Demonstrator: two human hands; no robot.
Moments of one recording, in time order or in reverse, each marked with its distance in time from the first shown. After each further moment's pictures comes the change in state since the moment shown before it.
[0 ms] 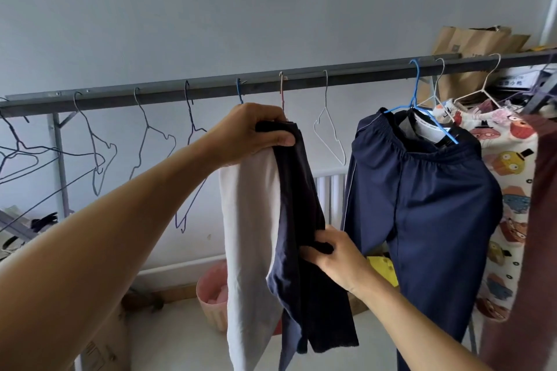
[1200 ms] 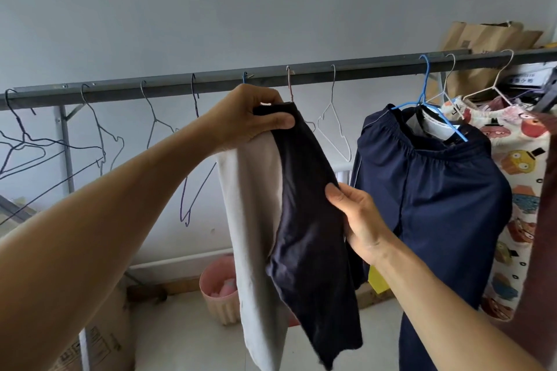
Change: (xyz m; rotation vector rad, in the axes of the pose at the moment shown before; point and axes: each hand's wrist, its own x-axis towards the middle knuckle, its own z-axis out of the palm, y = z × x) left_hand -0.005 0.008 -0.017 -0.086 0.018 -0.076; right_hand 0.014 -0.048 -0.026 0.658 0.068 -0.035
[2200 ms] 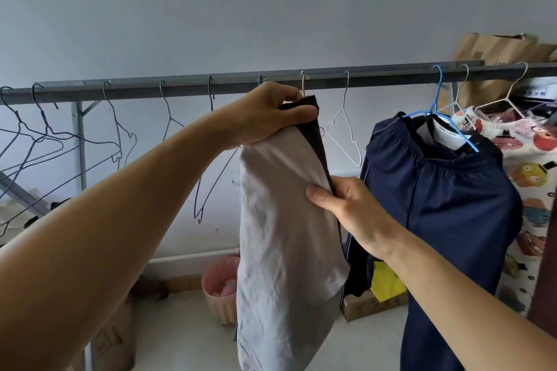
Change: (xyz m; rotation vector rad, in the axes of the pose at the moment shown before) left_hand -0.003 0.022 -0.007 -0.070 -0.062 -0.112; right_hand -0.015 -0.044 0.043 -0.375 -0.177 -0.044
